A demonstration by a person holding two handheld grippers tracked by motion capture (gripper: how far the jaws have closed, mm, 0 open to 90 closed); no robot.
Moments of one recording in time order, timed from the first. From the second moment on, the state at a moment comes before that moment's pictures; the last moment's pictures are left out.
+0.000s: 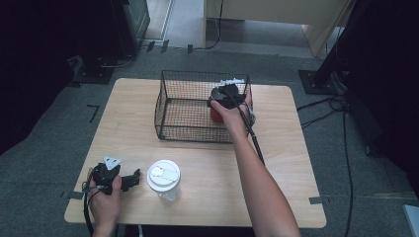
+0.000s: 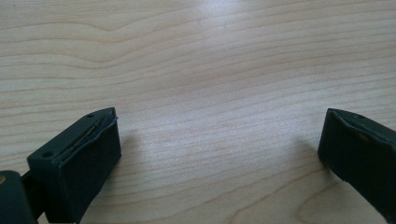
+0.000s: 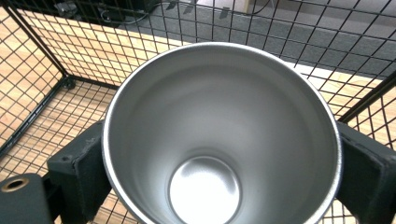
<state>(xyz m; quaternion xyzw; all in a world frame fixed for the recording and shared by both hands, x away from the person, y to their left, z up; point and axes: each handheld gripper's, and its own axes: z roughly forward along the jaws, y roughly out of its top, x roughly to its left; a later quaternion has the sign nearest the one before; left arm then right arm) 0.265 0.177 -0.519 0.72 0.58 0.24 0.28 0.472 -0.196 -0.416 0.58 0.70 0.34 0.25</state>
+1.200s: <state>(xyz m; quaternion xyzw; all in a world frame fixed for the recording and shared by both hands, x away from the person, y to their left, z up) 0.265 0.178 -0.519 0.73 0.58 0.24 0.28 0.440 -0.182 -0.412 0.58 0.71 0.30 0.26</state>
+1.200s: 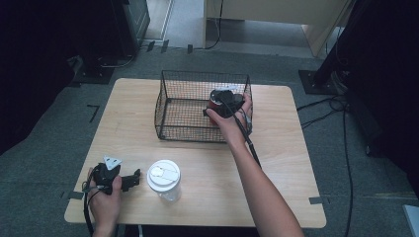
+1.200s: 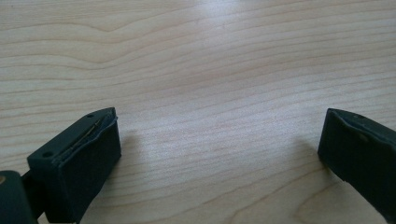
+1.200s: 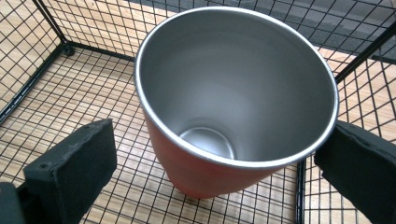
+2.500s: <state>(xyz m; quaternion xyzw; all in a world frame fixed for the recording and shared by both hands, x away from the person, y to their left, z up) 0.265 0.177 -0.519 0.72 0.58 0.24 0.28 0.352 -0.206 -0.378 0.49 0.69 0.44 0.29</state>
